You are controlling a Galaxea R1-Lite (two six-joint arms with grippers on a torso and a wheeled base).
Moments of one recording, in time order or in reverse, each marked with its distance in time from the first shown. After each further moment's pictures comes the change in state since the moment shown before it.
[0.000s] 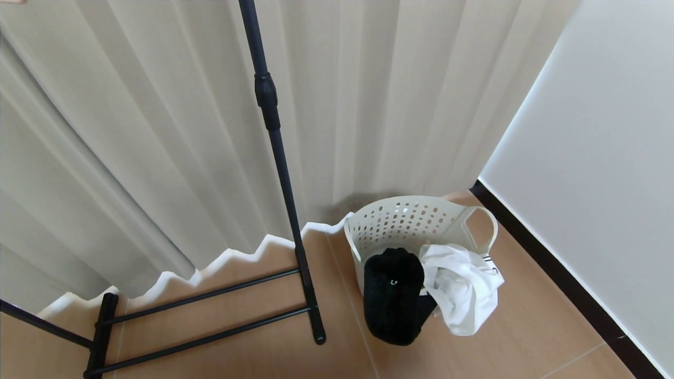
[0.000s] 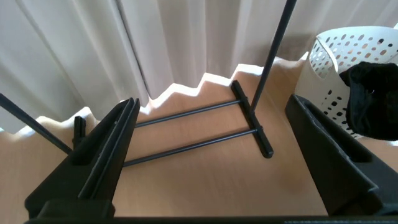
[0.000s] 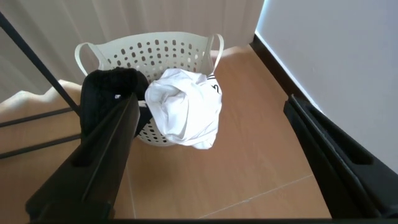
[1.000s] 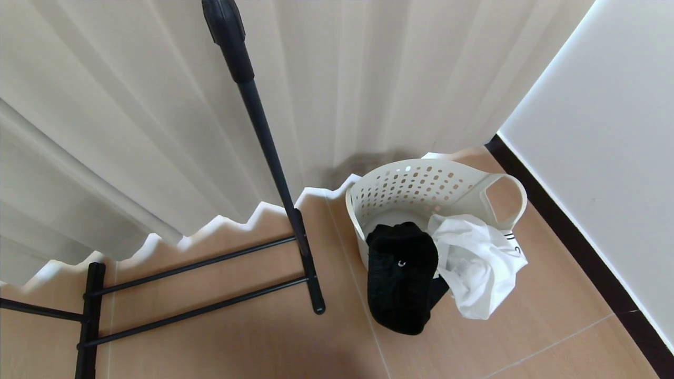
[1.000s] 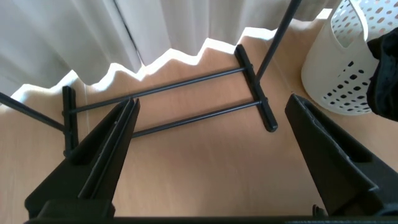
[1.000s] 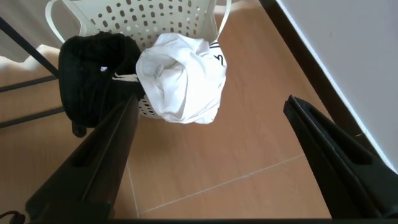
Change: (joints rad) left arm 0.000 0.000 0.000 -0.001 0.001 -0.009; right arm 0.000 0.000 0.000 -0.001 0.000 -0.005
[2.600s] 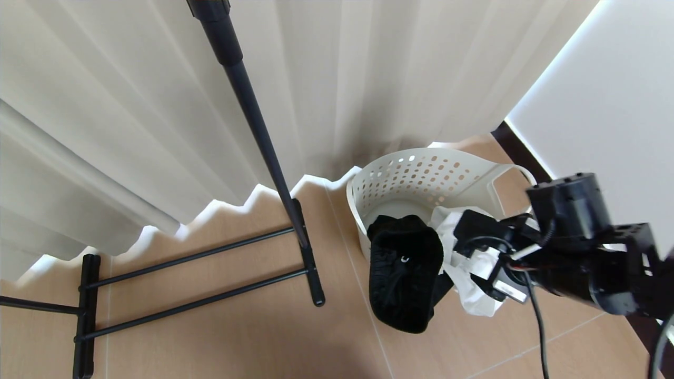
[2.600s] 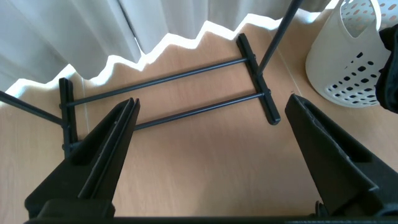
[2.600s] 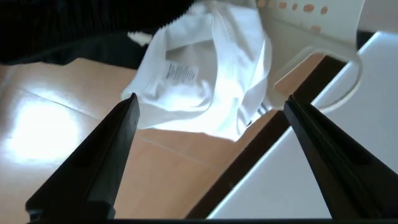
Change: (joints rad) left arm 0.000 0.000 0.000 0.000 0.000 0.003; right arm 0.506 1.638 -0.823 -0.119 -0.421 -0.755
